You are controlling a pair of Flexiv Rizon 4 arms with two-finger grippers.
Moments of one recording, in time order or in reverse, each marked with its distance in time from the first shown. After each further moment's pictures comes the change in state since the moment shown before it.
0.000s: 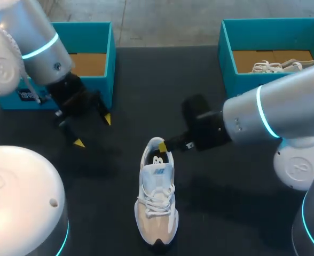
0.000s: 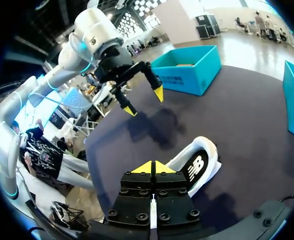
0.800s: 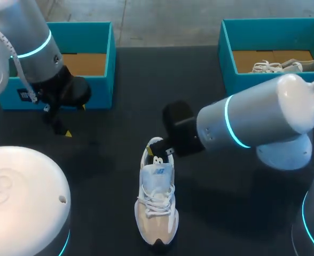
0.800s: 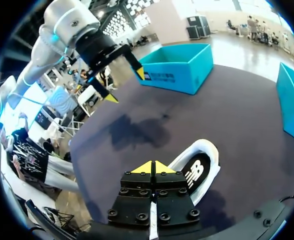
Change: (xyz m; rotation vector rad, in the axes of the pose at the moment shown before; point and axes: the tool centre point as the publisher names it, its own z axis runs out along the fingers) left arm 0.018 0.038 -0.038 -0.285 -0.101 -0.428; right arm -0.003 0.002 0.038 0.003 -0.142 0.002
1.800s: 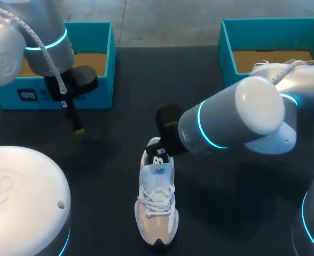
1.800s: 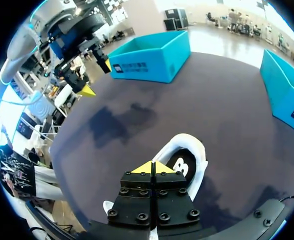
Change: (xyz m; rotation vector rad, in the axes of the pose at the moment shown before) left arm -0.008 0.003 0.012 -0.106 0.051 -0.695; right arm -0.032 -0.006 0.033 0.055 -0.172 0.112
